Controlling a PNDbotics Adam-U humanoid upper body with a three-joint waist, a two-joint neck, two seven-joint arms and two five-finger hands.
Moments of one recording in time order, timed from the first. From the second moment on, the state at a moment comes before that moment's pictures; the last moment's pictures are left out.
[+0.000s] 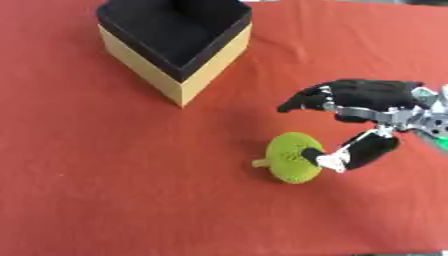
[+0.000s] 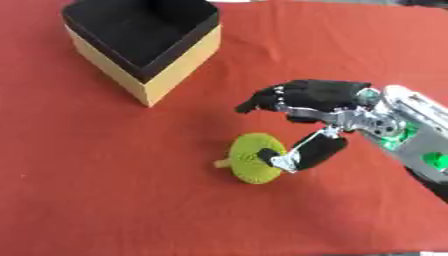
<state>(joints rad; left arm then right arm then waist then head) -0.27 0.53 0.22 -1.99 -0.11 -0.07 0.66 -0.39 -1.00 0.36 -1.98 0.42 -0.06 0.53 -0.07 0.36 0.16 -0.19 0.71</state>
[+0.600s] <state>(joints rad) -0.27 0.53 0.22 -1.99 -0.11 -0.08 0.66 -0.41 -0.96 0.39 -1.88 0.42 -0.06 0.56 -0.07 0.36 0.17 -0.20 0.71</state>
